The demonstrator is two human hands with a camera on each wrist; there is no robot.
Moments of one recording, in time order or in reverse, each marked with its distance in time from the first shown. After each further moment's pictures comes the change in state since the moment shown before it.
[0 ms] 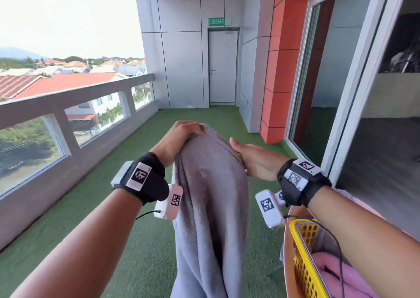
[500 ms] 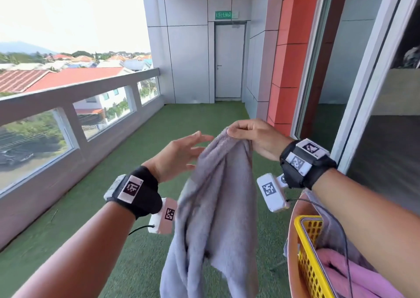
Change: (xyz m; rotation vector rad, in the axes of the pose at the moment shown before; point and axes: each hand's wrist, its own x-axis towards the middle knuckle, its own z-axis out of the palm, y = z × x) left_hand -0.028 -0.047 -0.014 -0.292 -0.293 -0.219; right_hand 0.011 -0.025 0.006 -0.032 0.112 -0.296
